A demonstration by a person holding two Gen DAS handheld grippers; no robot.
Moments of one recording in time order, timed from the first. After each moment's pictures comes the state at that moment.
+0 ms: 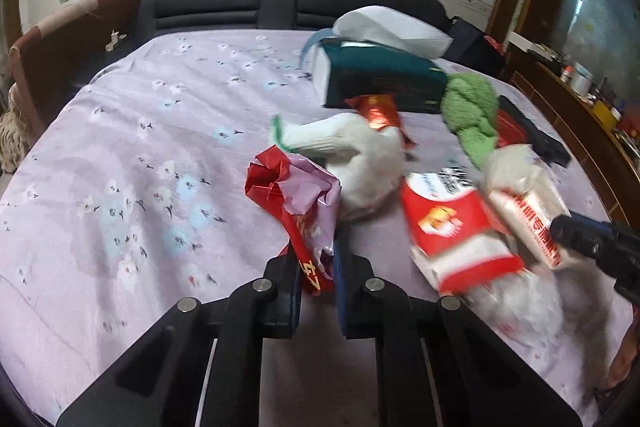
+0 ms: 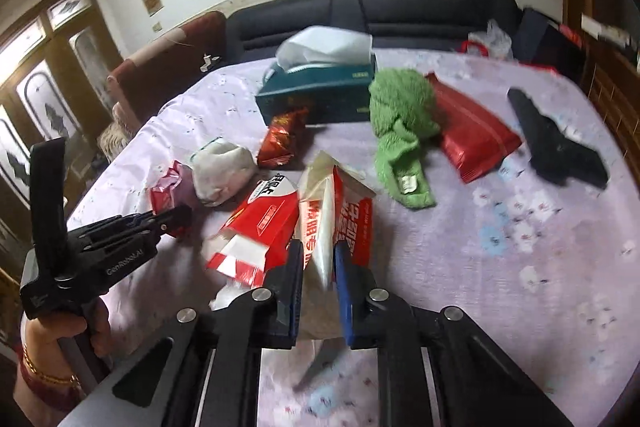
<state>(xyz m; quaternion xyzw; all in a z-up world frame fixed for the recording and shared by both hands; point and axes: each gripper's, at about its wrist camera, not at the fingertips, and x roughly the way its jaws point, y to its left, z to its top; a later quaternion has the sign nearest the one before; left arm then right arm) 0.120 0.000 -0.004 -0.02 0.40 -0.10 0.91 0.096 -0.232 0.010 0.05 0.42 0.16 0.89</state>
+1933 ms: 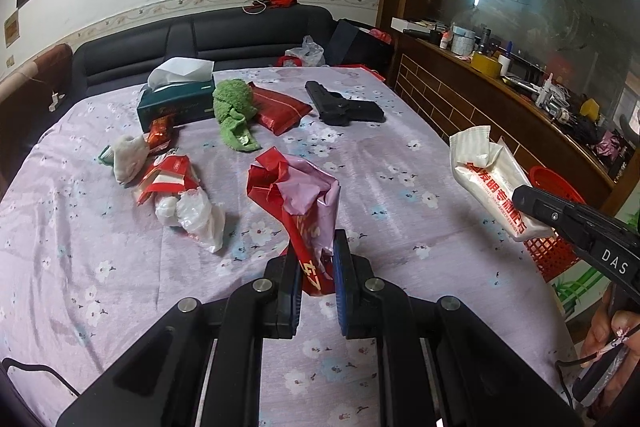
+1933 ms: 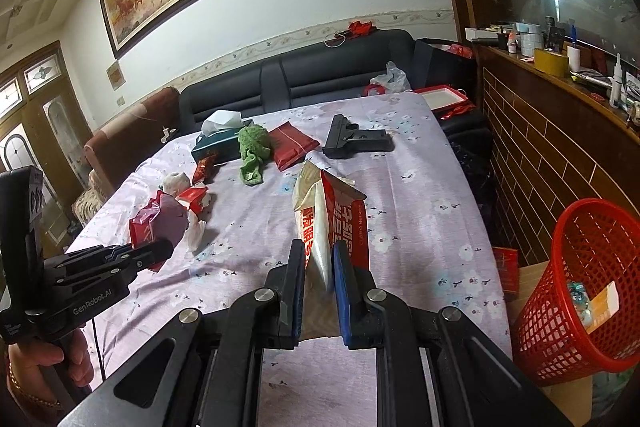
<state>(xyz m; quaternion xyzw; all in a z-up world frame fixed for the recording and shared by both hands) -0.053 -0.188 0.057 0.04 0.36 -0.21 0.91 -0.114 -0.424 0.072 0.11 0.32 0.06 0.94</state>
